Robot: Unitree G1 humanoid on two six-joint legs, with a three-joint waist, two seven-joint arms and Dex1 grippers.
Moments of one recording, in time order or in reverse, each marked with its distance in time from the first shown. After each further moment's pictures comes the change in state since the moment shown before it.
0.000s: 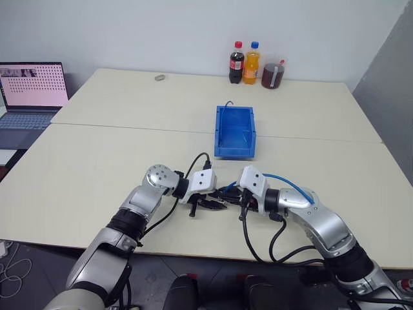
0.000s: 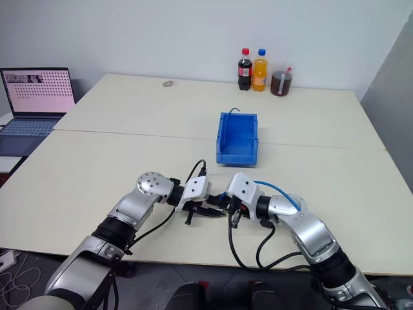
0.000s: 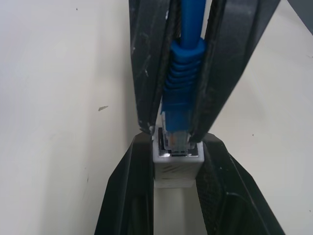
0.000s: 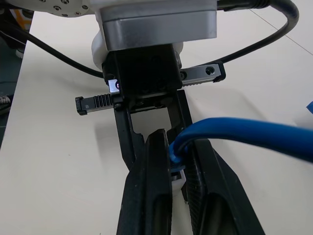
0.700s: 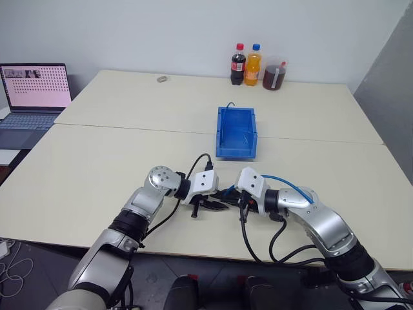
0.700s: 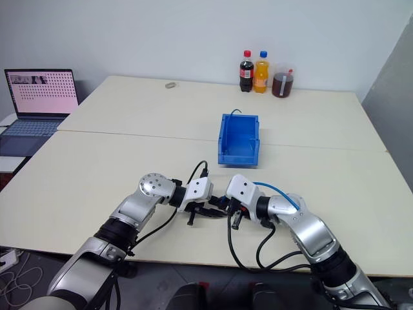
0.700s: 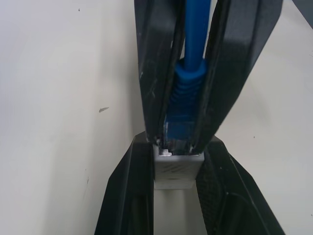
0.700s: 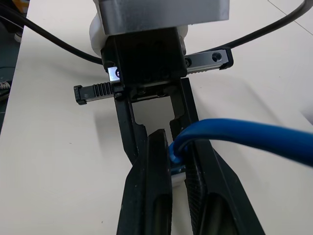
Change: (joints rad) left arm 0.002 -0.013 -0.001 -0.004 0.017 -0.001 0.010; right arm -0.013 -0.009 0.020 -0.008 -0.013 0.067 0.015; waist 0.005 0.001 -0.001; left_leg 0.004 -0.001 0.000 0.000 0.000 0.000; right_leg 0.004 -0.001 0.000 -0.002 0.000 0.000
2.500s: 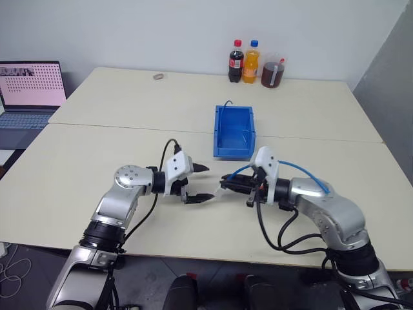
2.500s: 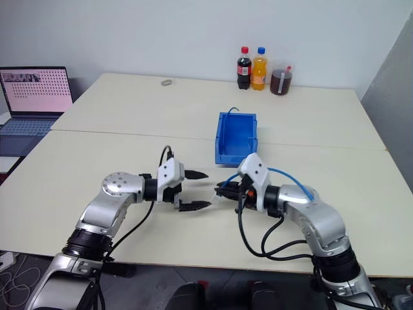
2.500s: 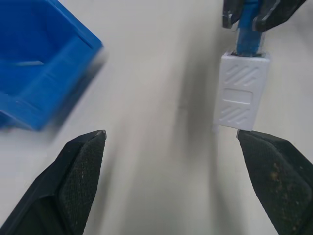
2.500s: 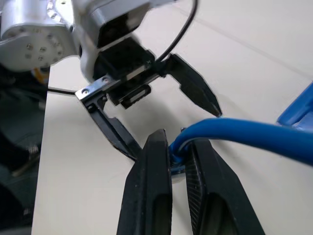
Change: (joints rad) left arm 0.135 0.099 0.259 -0.342 -0.191 0.289 0.157; right arm -0.019 0.081 -0.317 -0.107 0.271 0.223 -0.007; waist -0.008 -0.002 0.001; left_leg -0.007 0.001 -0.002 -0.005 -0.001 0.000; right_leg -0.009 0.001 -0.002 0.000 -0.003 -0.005
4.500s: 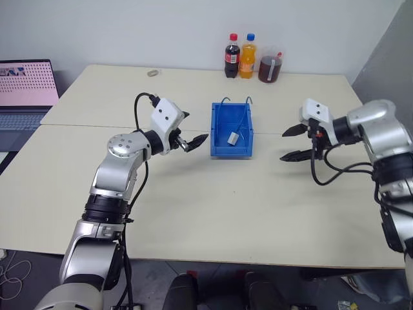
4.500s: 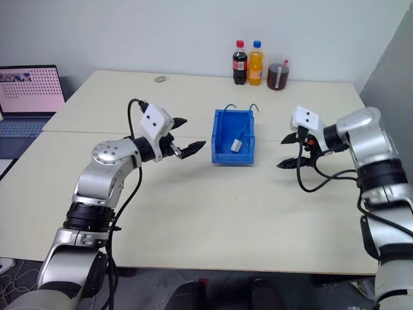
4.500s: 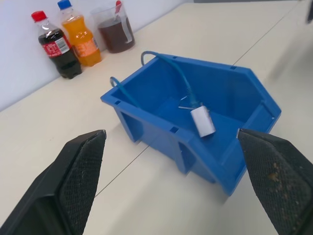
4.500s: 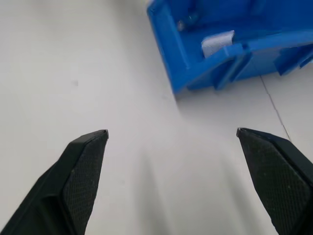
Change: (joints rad) left arm -0.165 -0.004 0.119 0.102 0.075 0.034 0.419; right arm -0.432 -0.397 -0.020 0.741 -0.299 -0.412 0.662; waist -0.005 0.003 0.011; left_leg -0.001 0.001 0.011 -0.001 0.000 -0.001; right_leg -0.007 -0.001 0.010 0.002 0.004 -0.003
